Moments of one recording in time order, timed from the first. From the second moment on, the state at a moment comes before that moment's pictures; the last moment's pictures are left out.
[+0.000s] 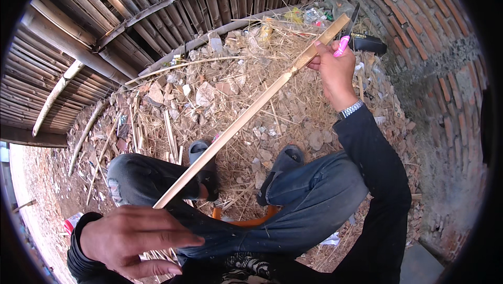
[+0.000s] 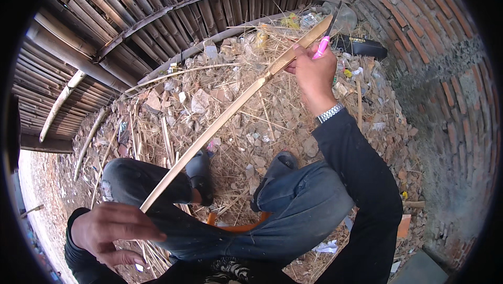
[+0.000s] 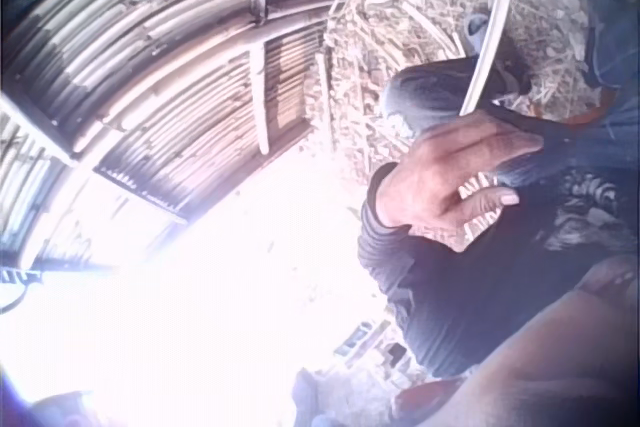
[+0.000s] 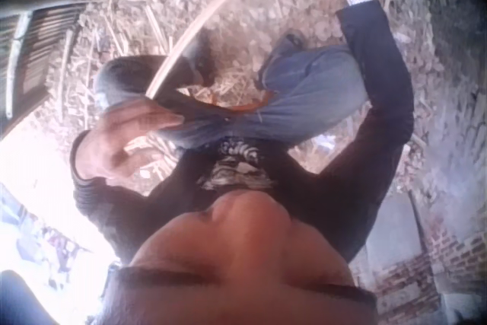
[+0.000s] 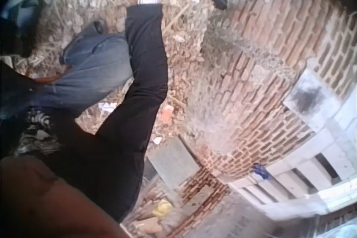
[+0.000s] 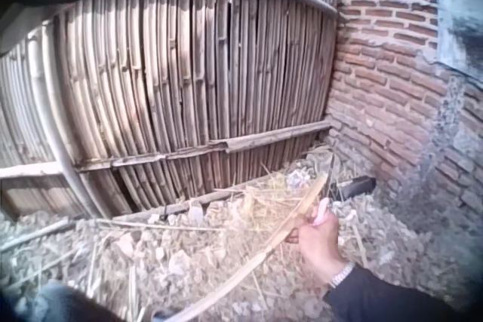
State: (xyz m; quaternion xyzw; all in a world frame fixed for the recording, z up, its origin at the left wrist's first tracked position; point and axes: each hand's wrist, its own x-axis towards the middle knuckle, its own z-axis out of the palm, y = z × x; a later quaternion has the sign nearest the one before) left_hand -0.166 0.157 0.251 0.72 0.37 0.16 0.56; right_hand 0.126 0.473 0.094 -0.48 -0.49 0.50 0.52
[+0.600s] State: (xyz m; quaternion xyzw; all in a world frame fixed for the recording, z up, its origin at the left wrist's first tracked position) left_hand -0.156 0.239 0.203 0.33 0.21 0.92 0.09; right_hand 0.067 0.417 0.089 -0.47 -0.44 0.71 0.28
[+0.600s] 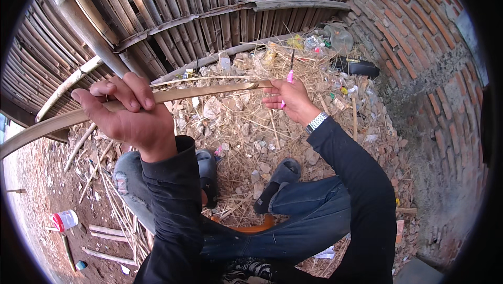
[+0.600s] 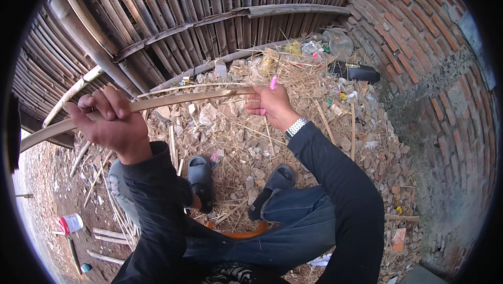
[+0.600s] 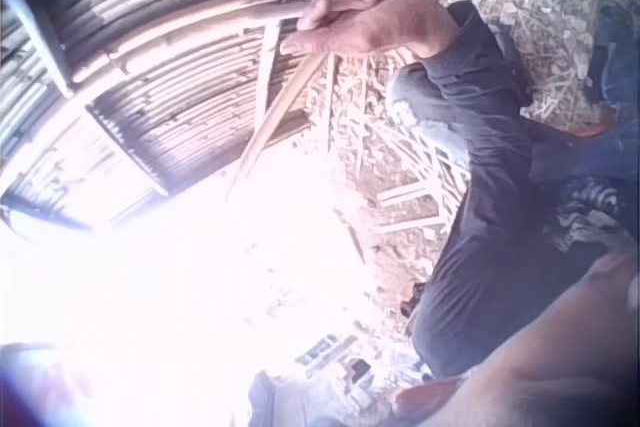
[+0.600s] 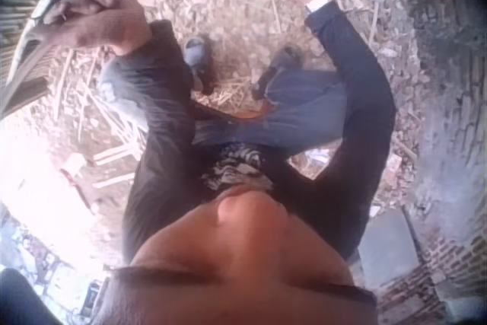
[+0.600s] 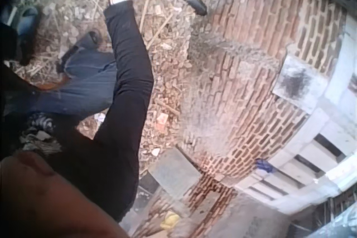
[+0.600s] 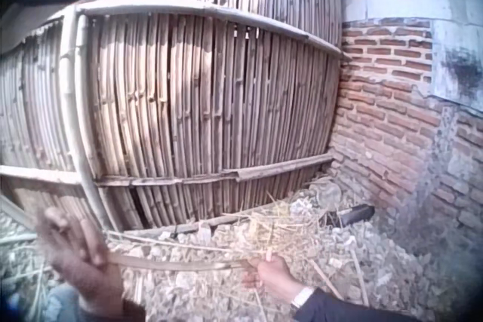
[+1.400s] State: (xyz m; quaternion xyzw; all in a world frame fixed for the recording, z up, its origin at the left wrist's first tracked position) left_hand -0.167 0.382 0.039 0.29 0.28 0.90 0.16; right_hand -0.027 0.317 0.005 -0.41 -0.48 0.62 0.47
